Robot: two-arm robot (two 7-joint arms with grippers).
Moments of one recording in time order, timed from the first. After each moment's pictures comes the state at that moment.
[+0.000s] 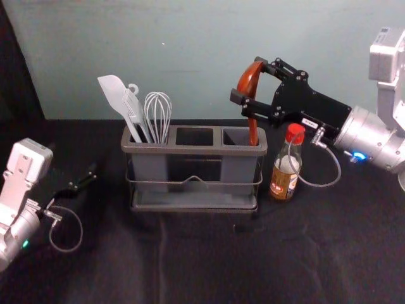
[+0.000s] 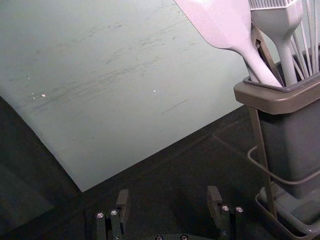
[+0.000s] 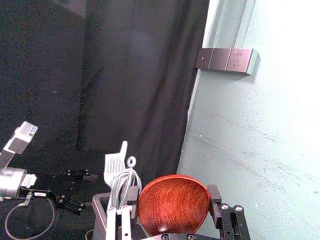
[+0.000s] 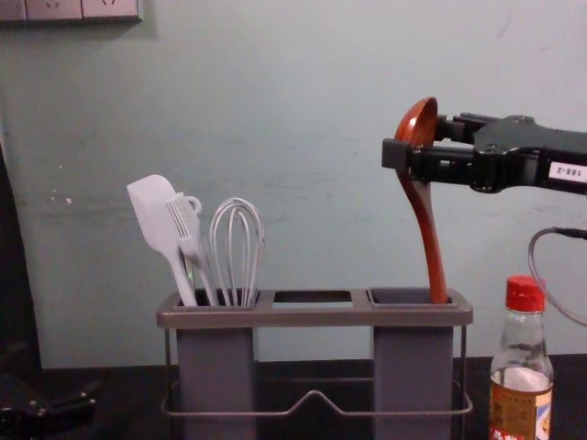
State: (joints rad) left arm -0.20 0.60 0.45 -1.41 -0.25 -0.12 0.03; right arm 0.49 0.53 -0.42 -1.45 0.50 -0.14 0.67
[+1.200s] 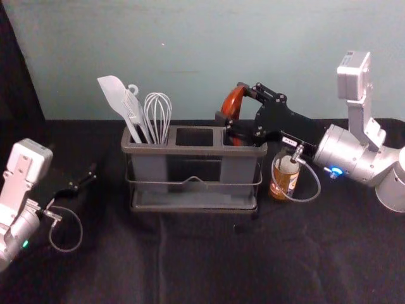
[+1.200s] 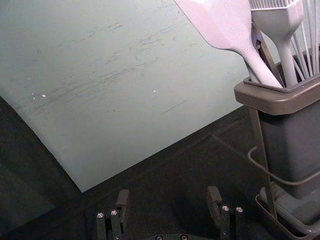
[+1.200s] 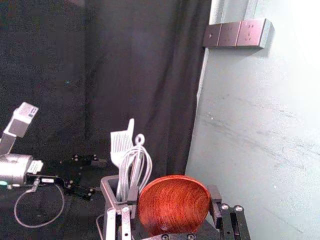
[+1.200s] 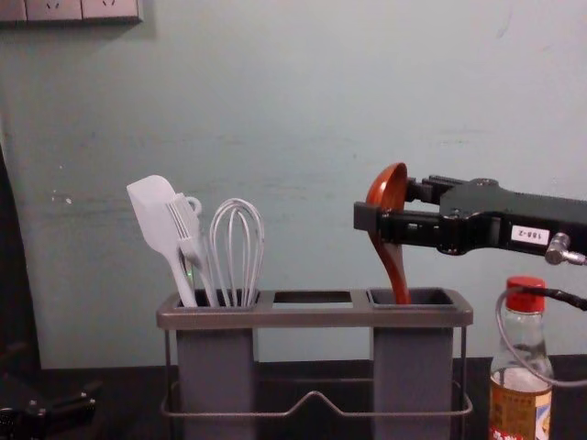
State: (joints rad) left arm -0.20 0.60 0.45 -1.41 -0.25 -0.12 0.03; right arm 0.51 0.47 -0.47 -1.34 0.49 -0.15 0.69
